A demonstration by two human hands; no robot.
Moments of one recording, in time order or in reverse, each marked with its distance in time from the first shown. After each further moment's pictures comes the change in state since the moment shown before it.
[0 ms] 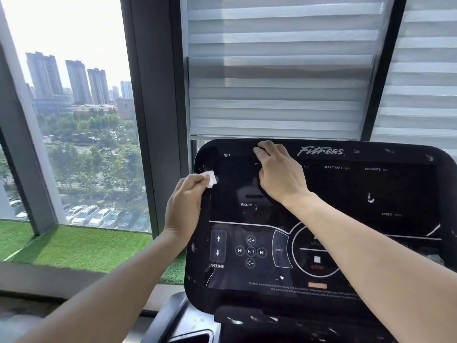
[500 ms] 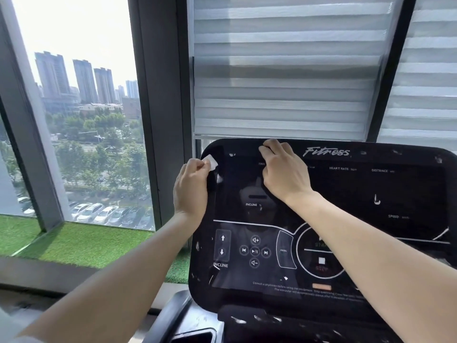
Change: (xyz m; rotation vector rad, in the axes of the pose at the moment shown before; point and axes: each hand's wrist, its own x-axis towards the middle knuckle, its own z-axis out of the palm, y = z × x) left_hand 0.030 0.011 0.000 0.025 -0.010 -0.189; right_hand 0.004 -0.001 0.002 -0.022 0.029 -0.001
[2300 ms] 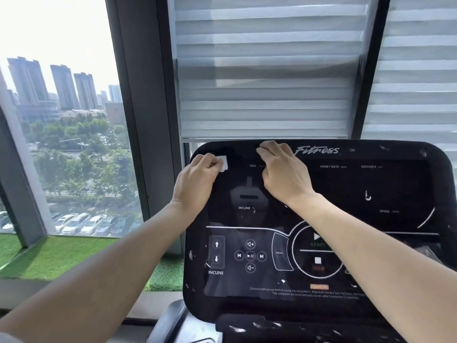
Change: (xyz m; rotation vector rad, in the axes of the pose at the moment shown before) left_hand 0.025 0.019 -0.002 0.000 -0.105 0.325; right_hand -0.006 0.014 -0.002 0.023 0.001 0.021
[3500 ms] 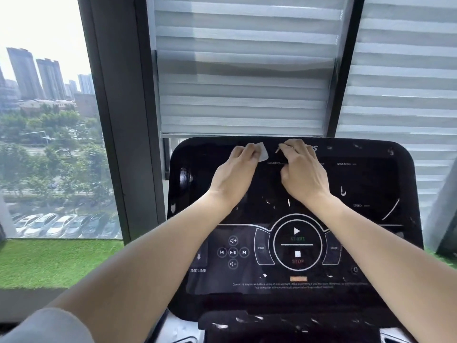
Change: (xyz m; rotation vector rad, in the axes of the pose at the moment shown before) left_hand 0.035 0.081 0.041 -0.245 -0.203 0.058; right_hand -0.025 0.048 -0.017 0.043 0.029 0.262
